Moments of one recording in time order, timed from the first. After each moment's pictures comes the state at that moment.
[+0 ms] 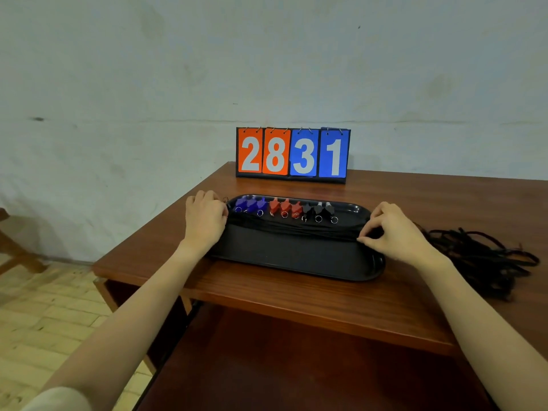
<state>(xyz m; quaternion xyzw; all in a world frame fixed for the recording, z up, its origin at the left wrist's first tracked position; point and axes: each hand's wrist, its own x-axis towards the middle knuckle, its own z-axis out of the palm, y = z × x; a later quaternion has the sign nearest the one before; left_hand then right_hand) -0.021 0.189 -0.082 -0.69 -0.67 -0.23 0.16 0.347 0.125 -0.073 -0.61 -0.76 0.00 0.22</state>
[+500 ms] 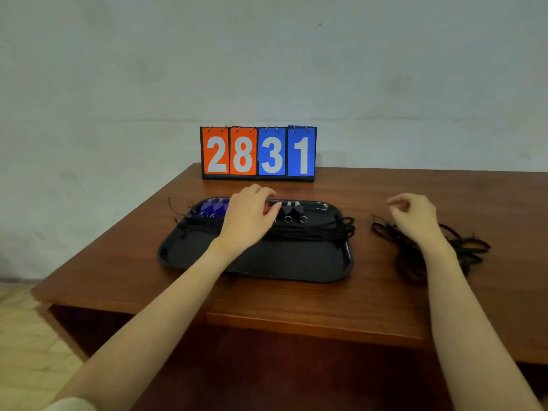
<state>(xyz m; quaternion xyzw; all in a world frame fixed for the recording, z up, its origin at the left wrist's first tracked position) 0.106 0.174 -0.060 -0.80 -0.48 -0.35 0.05 0.416 0.133 -0.065 -0.74 -0.54 0.07 0.40</state>
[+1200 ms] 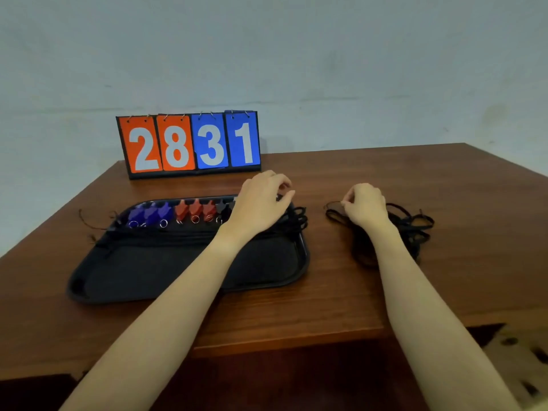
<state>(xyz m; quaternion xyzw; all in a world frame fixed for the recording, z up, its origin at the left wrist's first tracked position) 0.215 0.197 -0.057 -0.87 -0.35 -0.33 -0.03 0.433 0.149 -0.082 -0.82 -0.50 0.00 0.26</state>
